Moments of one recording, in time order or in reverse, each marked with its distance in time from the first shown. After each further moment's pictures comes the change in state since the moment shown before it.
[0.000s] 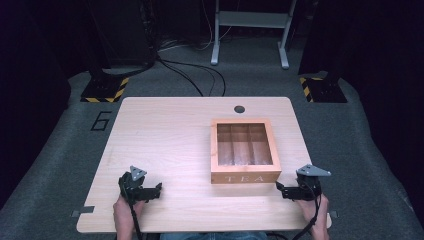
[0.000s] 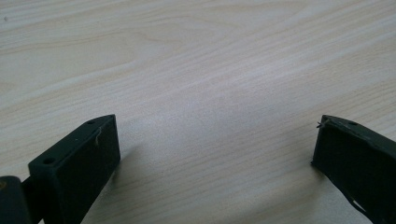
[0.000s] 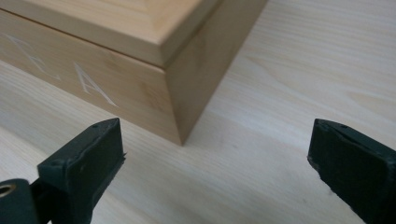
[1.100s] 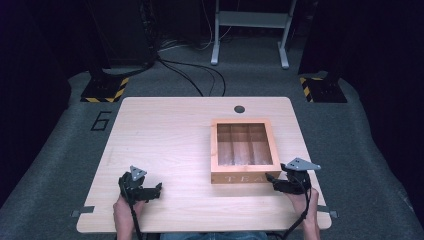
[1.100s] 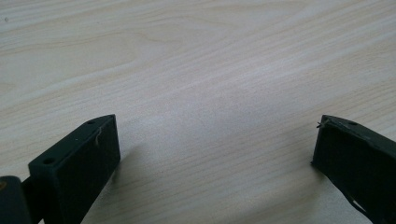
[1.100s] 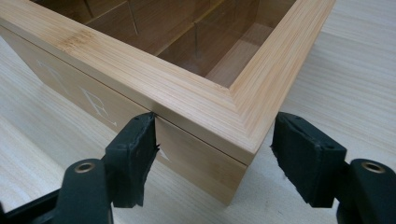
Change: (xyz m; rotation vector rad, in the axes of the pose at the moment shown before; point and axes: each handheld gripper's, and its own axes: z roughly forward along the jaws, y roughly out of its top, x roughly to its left) left arm 0.000 0.000 -0.001 0.007 -0.002 0.006; right arm 0.025 0.029 0.005 -0.060 0.072 -0.068
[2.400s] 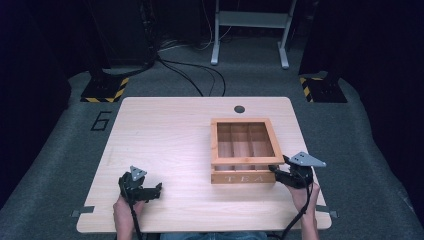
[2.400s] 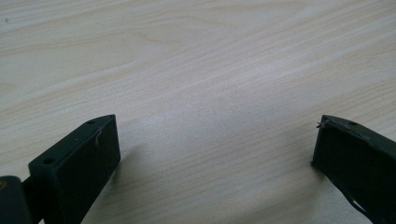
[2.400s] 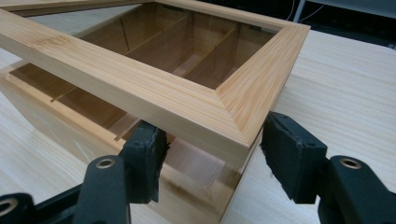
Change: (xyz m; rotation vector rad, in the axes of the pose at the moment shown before) left arm 0.000 0.000 0.000 -0.001 0.002 0.002; right arm -0.003 0.021 -0.008 -0.125 -0.052 -0.004
